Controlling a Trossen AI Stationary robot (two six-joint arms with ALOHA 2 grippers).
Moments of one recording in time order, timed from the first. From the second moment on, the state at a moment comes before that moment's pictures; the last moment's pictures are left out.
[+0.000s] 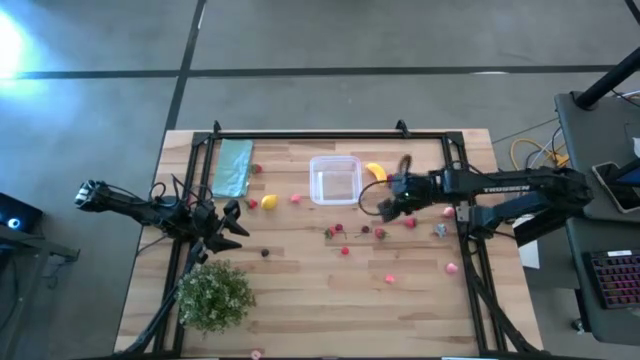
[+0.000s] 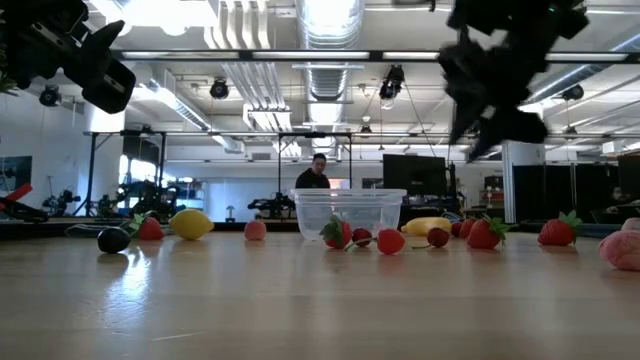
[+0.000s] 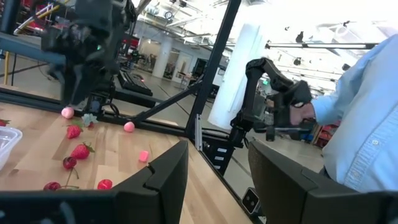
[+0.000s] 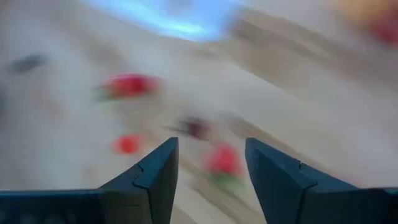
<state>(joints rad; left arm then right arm) -0.26 0.21 0.00 0.33 0.08 -0.36 -0.12 1.19 0.79 -0.55 -0.01 0.87</state>
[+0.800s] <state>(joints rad) -0.26 0.21 0.00 0.33 0.08 -0.36 -0.52 1.46 1.26 -0.48 0.05 0.44</state>
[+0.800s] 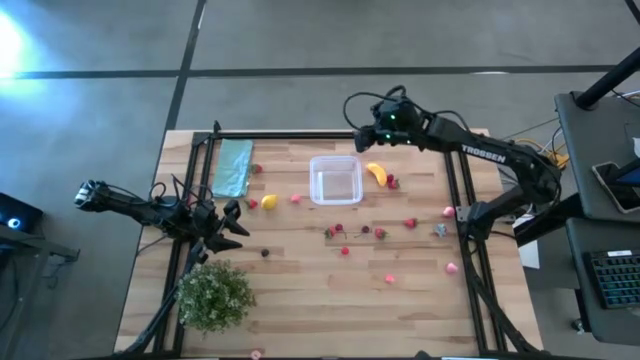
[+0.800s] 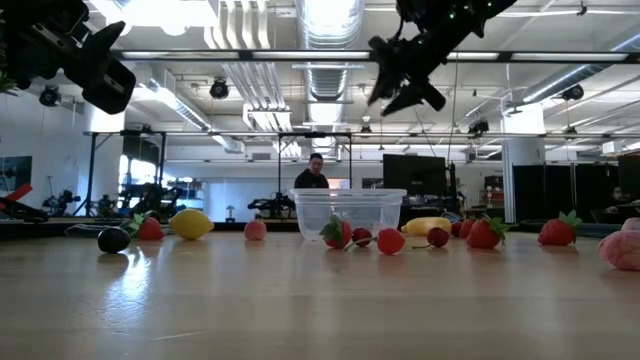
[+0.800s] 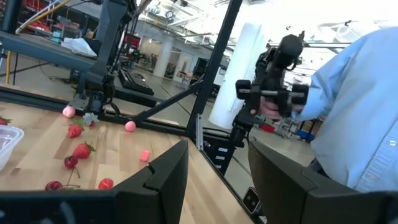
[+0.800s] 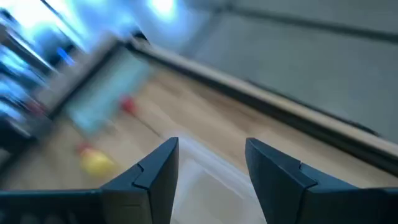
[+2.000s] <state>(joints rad) -0.26 0.22 0.00 0.33 0.08 -0.36 -0.50 1.68 1.29 -1.22 0.12 0.42</state>
